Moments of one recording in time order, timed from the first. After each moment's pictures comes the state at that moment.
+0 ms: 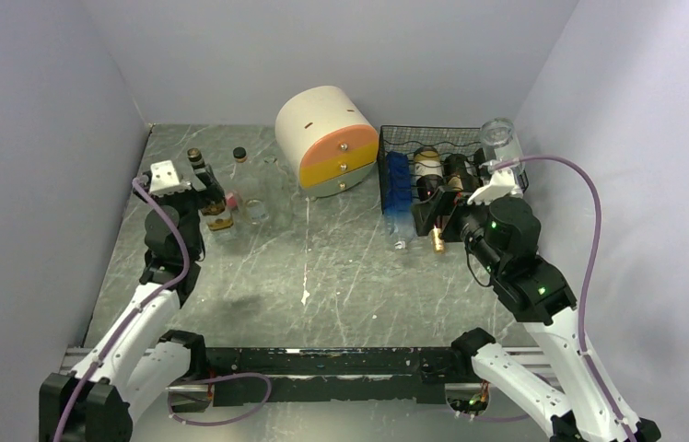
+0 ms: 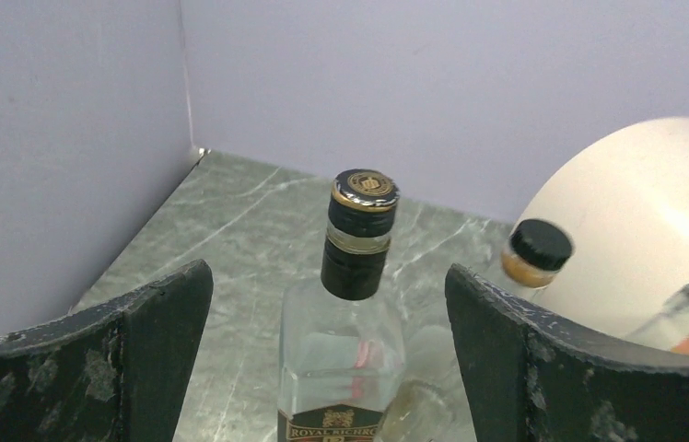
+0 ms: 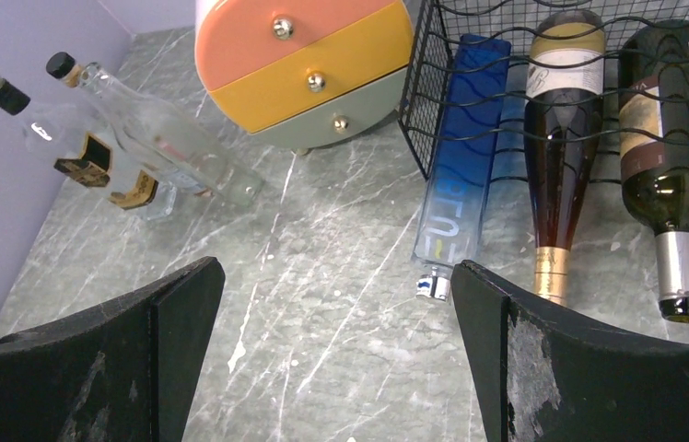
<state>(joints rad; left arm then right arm) -0.20 0.89 0.49 0.55 -0.42 -0.10 0.48 0.71 1.04 -0.60 0.14 0.38</state>
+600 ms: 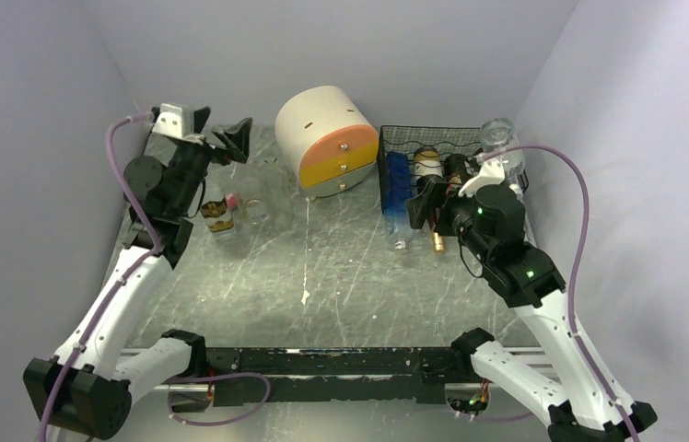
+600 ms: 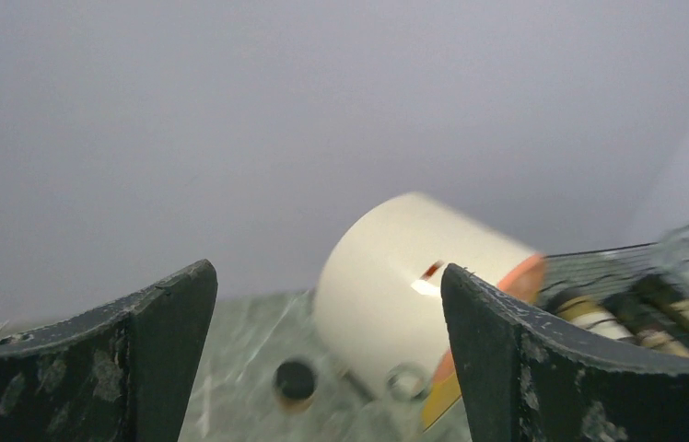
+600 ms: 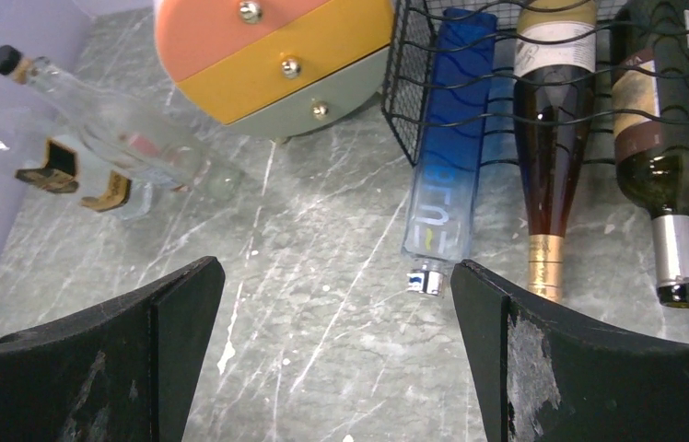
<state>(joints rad) -0.25 1.00 0.92 0.39 0.07 -0.13 0.48 0.78 1.06 -0.61 0.15 0.40</state>
